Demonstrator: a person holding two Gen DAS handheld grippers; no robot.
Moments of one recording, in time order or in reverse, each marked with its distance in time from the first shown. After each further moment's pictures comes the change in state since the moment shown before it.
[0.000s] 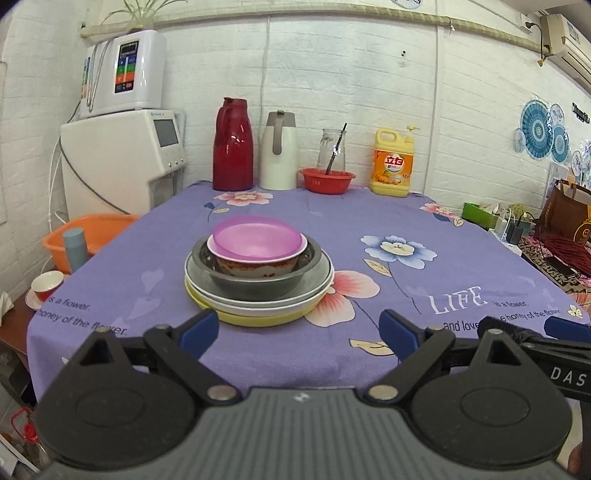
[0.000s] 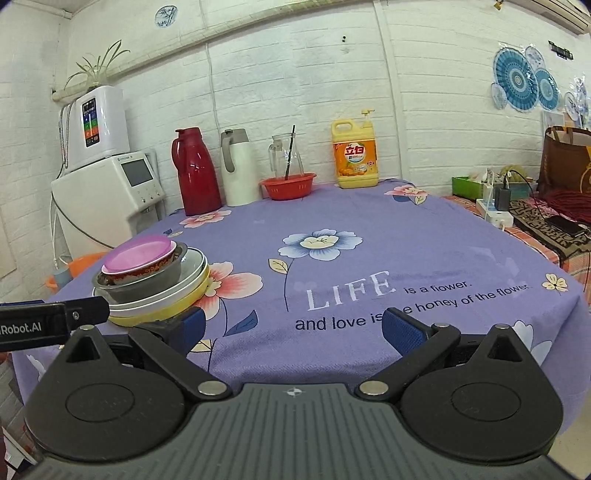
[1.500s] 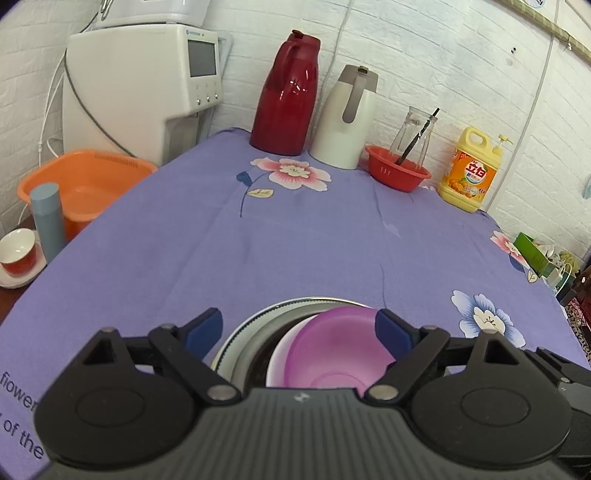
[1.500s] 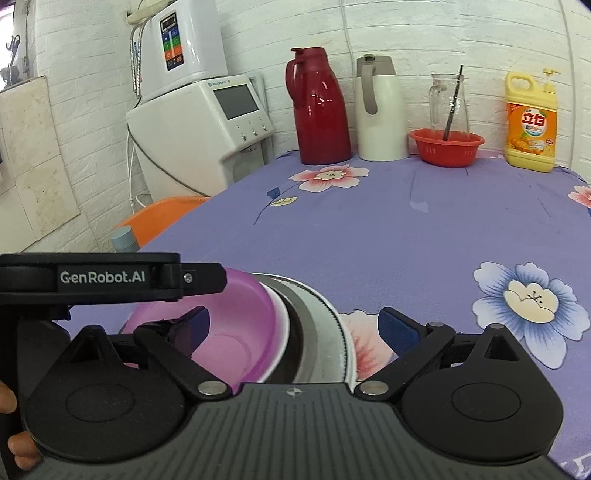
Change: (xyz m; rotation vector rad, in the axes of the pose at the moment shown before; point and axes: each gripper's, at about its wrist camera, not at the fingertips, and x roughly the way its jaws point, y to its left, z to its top) left arm 0.192 0.107 0.097 -0.238 0.193 0.018; right arm 0.205 0.100 0.079 -0.154 0.250 0.358
